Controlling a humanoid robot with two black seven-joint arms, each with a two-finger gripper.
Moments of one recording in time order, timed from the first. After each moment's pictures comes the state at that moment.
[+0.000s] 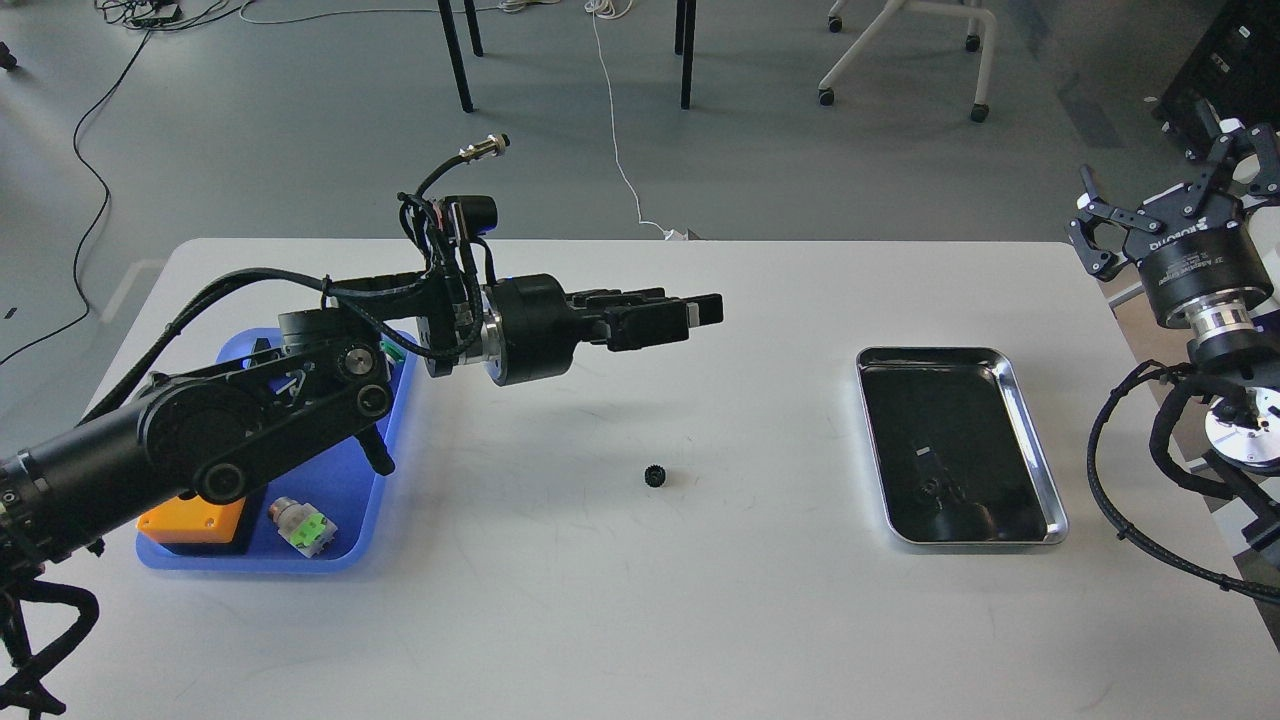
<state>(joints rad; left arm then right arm) -0.87 0.38 -0.48 -1.31 1.49 -0.30 -0.26 0.59 -0.56 0.74 0.74 0.19 0.49 0.49</state>
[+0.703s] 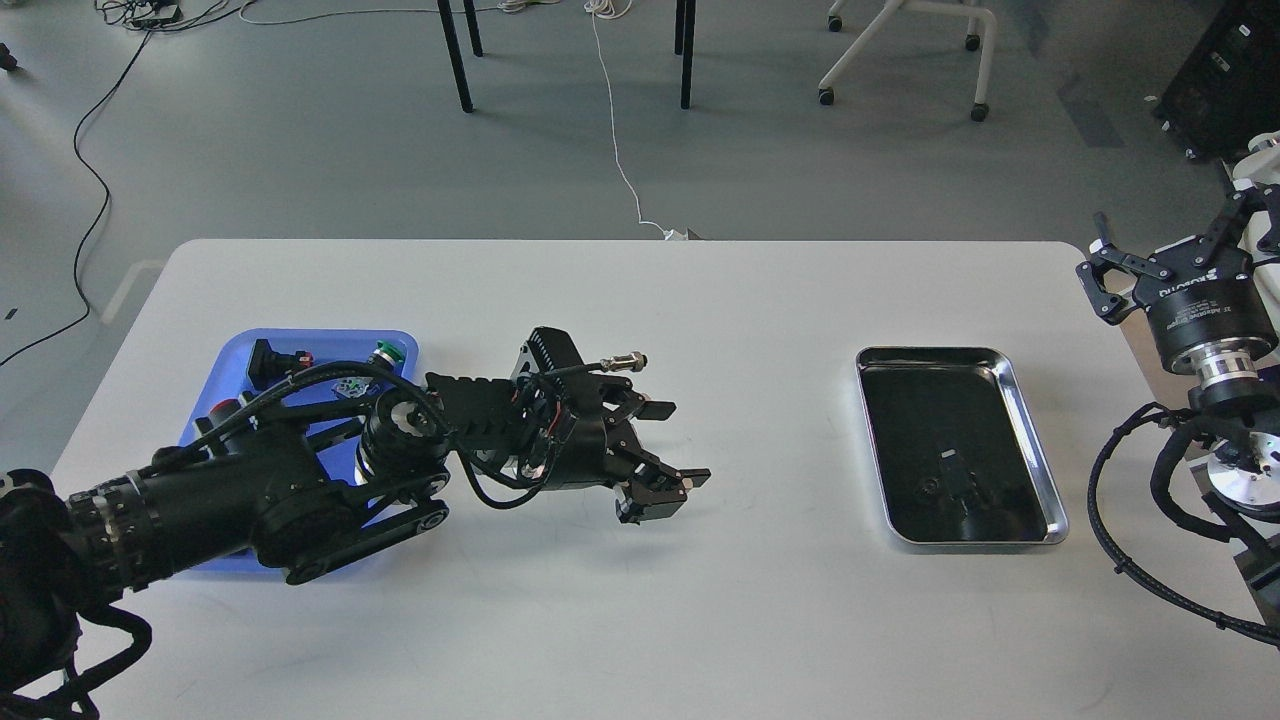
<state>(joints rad) -0.86 0.24 -0.21 -1.13 2.12 -0.13 -0.31 0.52 -0.55 0.80 0.76 0.19 0.49 0.49</state>
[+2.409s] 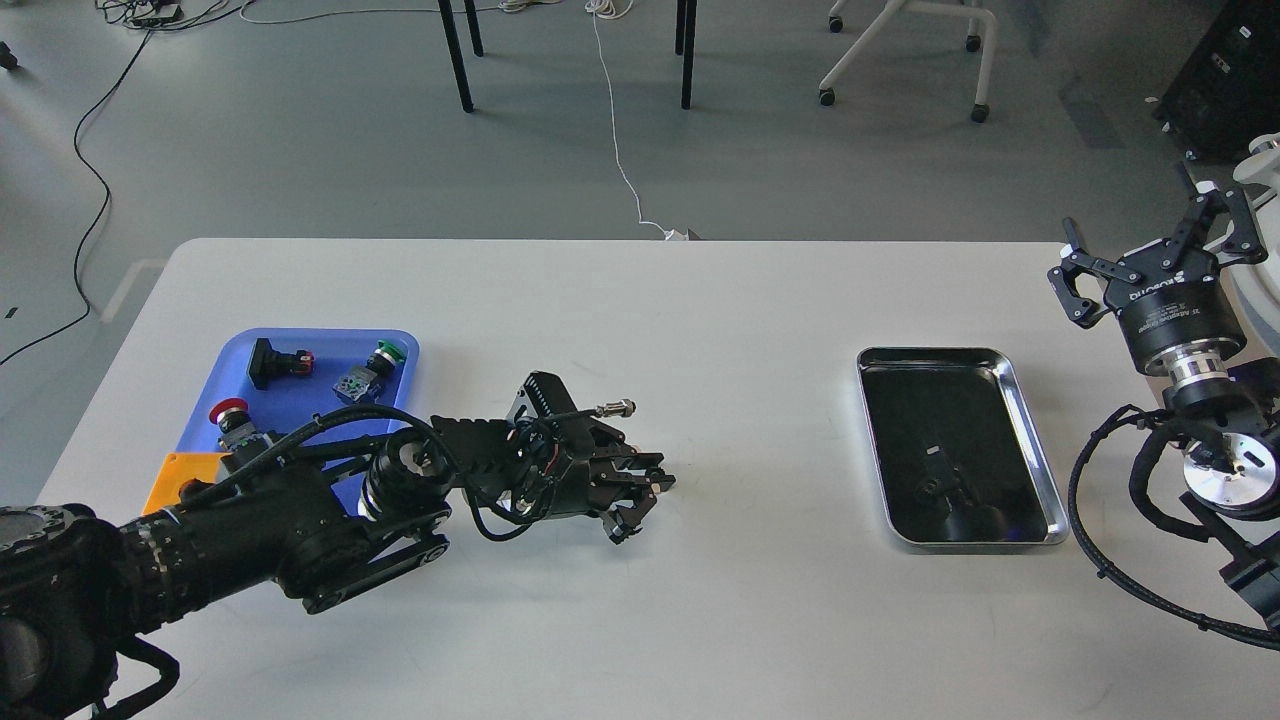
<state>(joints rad) -0.79 0.18 -0.18 -0.97 2.18 -0.07 -0.31 0.53 -0.53 0.78 0.76 0.17 0.49 0.49</state>
